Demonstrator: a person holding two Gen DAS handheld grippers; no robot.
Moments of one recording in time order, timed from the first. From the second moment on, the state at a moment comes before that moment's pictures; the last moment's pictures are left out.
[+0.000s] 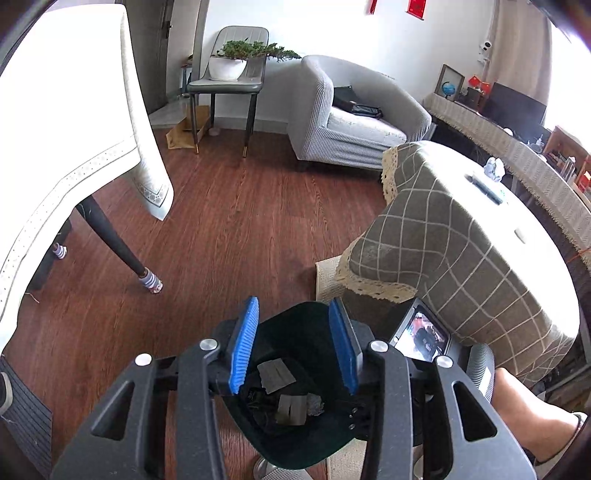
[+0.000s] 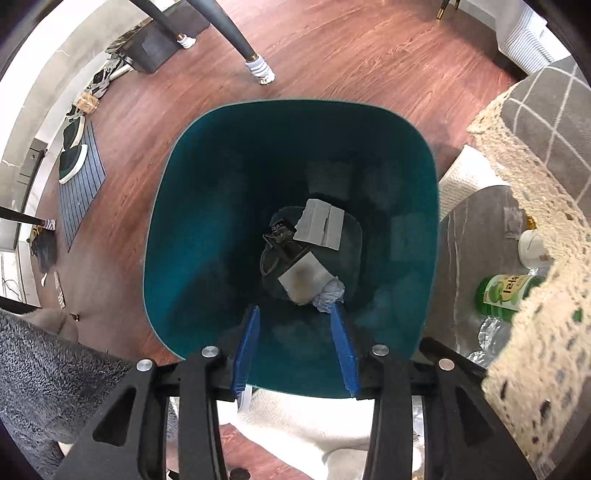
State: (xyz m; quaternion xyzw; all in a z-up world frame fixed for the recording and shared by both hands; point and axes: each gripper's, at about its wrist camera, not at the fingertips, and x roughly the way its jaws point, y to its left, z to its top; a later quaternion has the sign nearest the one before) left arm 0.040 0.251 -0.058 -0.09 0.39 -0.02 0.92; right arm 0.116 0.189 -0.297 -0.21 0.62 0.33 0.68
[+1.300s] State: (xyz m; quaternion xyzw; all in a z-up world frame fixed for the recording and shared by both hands) left arm 0.060 0.156 0.040 -0.04 0.28 -0.04 0.96; right arm 0.107 0.066 -0.091 -0.14 0.37 0.38 0.84
